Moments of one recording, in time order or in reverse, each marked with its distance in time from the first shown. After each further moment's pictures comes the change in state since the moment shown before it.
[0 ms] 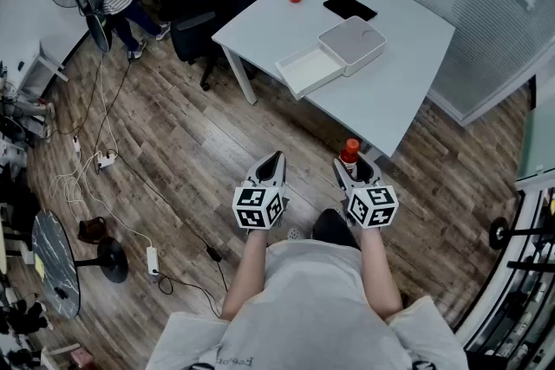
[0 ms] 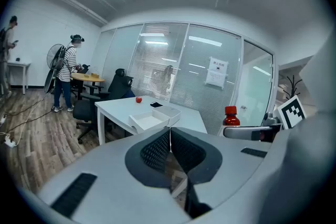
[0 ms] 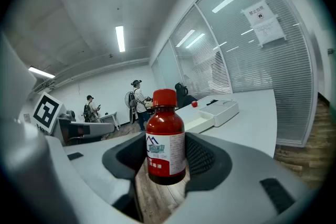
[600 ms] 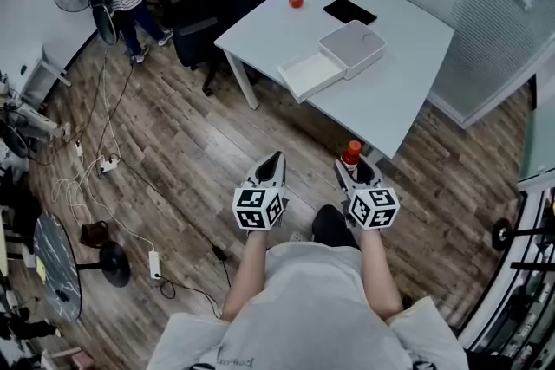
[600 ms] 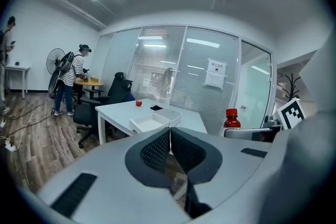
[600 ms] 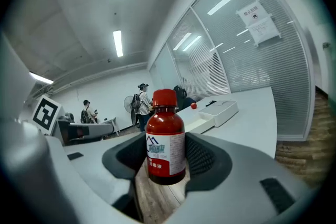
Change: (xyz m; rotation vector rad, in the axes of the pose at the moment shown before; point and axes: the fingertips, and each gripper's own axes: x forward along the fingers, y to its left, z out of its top) left arm -0.012 -0.001 0.006 0.023 -0.021 0.001; right arm -0.009 0.004 -0.003 0.046 -0.033 -0.009
